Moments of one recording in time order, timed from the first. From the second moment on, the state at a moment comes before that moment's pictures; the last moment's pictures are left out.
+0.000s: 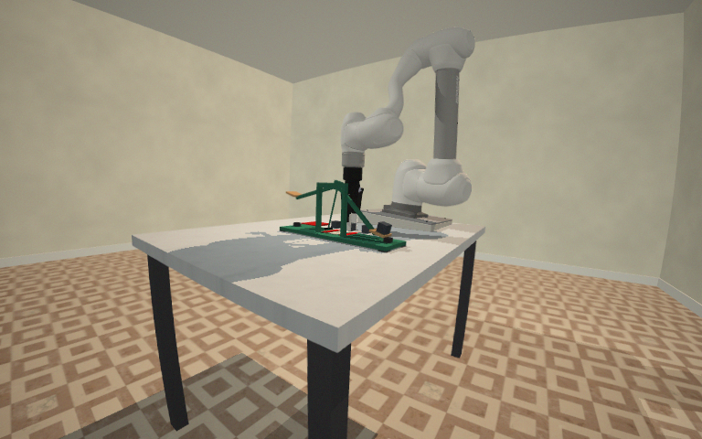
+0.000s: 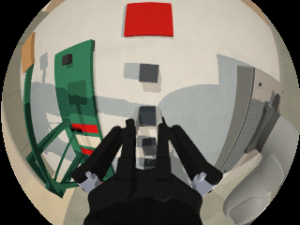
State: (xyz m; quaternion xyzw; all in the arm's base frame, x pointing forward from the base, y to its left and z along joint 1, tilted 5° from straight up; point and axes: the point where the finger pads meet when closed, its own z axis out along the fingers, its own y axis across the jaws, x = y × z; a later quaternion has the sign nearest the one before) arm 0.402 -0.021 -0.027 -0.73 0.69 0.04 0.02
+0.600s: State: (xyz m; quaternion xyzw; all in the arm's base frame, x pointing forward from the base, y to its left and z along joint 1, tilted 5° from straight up) arm 0.404 -0.024 0.012 -0.73 0.69 0.04 0.02
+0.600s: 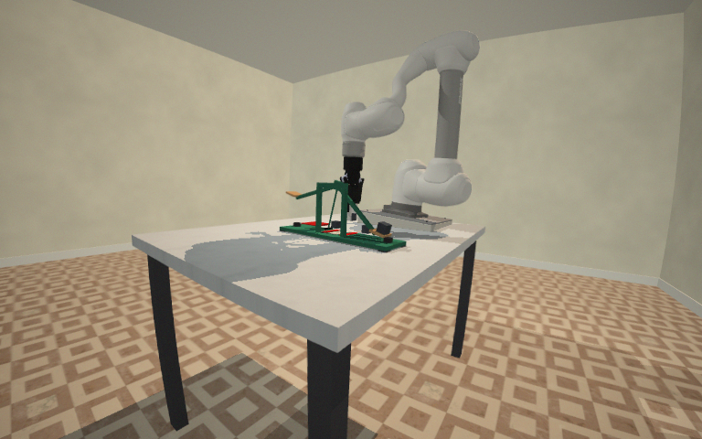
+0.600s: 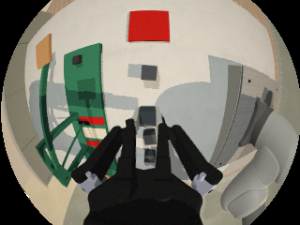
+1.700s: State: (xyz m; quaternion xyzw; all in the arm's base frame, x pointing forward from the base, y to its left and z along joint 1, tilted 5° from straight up) arm 0.407 -0.071 0.081 -0.72 0.69 0.04 0.01
